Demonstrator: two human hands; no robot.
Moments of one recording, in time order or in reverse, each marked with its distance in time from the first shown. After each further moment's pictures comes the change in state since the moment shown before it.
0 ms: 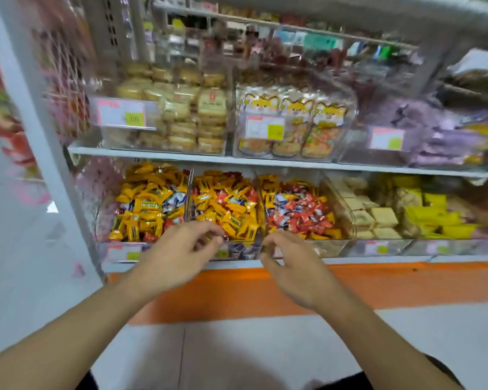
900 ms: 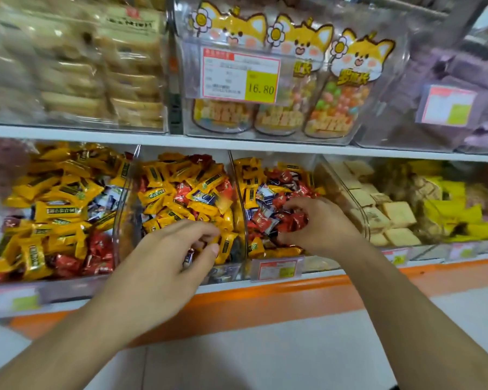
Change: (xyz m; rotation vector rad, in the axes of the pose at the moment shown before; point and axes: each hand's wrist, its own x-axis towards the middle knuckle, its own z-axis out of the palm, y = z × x) left_hand 0.088 -0.026 0.069 0.001 0.002 0.060; right_hand 0.135 0.140 -0.025 -0.168 -0.050 0.363
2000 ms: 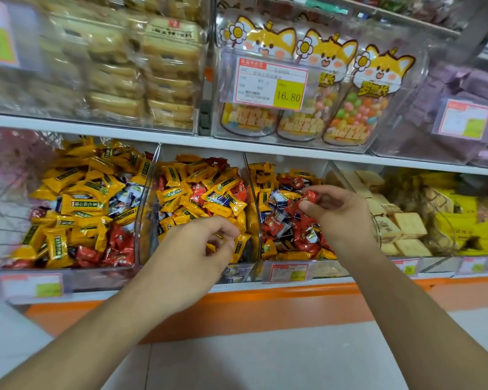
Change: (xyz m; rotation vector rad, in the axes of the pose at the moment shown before) left_hand 0.005 0.009 0.002 -0.208 -0.025 -0.208; right_hand -0.009 -0.021 0.001 0.892 0.355 -0.010
